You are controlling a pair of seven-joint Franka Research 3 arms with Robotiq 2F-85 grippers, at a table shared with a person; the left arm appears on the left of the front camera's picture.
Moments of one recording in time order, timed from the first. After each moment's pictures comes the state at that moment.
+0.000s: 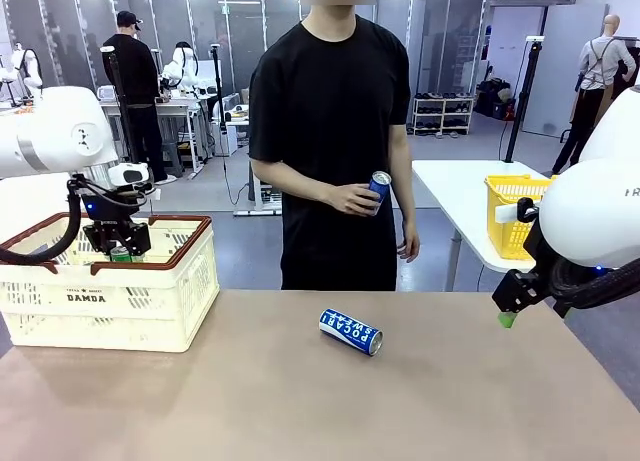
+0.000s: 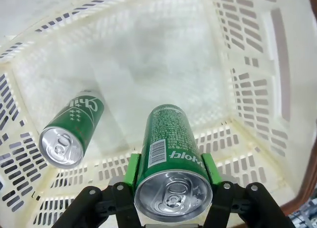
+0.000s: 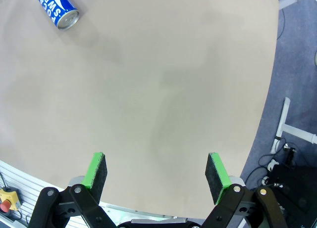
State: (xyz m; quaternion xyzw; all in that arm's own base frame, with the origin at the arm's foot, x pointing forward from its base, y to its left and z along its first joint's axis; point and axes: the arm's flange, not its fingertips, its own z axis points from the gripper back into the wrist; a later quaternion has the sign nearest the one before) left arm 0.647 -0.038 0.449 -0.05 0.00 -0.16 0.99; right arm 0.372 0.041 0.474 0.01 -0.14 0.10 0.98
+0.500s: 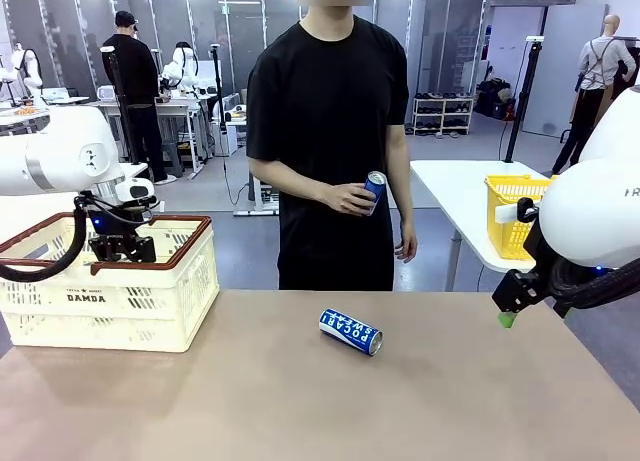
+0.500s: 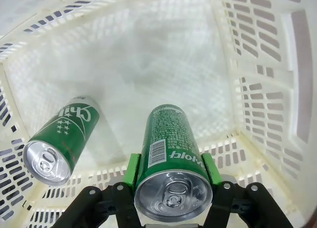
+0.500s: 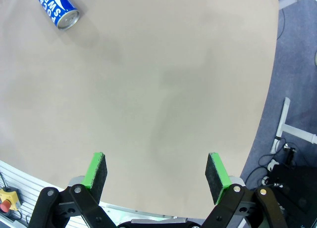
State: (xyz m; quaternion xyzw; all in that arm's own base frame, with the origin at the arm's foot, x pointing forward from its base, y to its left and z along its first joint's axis) left arm 0.644 -0.044 0.419 -0.04 -0.01 -0.15 0.99; right arm 0.372 0.041 0.474 0.01 -0.14 0.10 0.98
